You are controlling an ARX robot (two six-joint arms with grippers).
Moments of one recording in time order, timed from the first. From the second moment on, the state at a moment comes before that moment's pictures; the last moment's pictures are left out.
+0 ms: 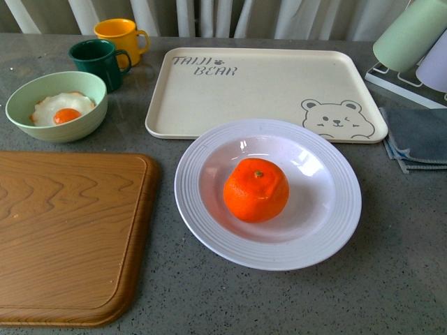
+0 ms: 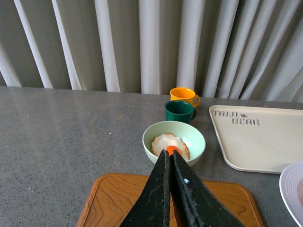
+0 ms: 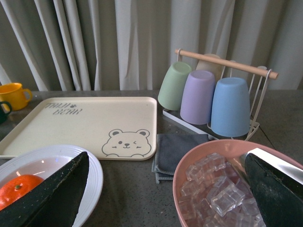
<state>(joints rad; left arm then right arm) 0.00 0.21 0.01 0.21 0.00 -0.01 0.00 0.00 0.02 0.00 0.00 0.00</state>
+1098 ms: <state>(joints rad) 0.00 0.02 0.02 0.00 0.00 -0.01 0.00 0.00 0.02 0.00 0.00 0.00</state>
